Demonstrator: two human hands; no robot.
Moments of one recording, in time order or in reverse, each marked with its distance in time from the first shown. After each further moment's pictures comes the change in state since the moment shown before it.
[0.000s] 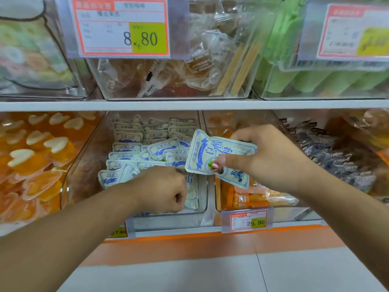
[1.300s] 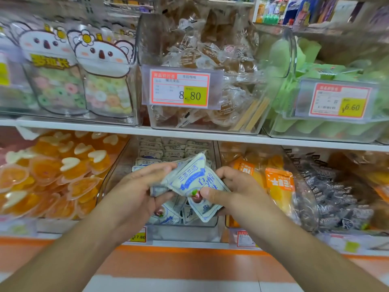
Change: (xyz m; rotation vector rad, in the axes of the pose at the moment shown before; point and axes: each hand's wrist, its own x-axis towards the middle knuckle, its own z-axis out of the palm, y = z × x) left_hand -0.090 0.025 -0.038 -1.965 0.654 -0.372; right_hand -0.024 -0.031 0.059 0.583 -0.104 0.071
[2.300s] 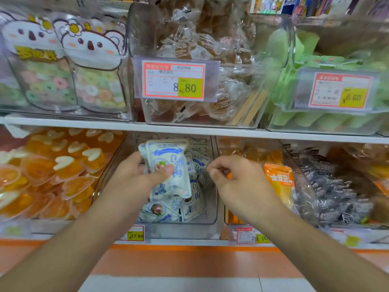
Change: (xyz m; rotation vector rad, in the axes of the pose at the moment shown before) left_hand -0.001 0.004 0.005 0.329 0.107 0.180; right_hand 0.013 -0.010 -0.006 -0.667 0.207 -0.229
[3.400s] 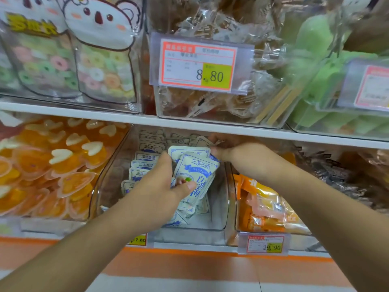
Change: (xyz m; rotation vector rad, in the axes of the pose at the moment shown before) left_hand 0.014 -0.014 0.004 0.507 -0.180 0.066; right_hand 0.086 0.013 0.002 0.079 -0.320 0.087
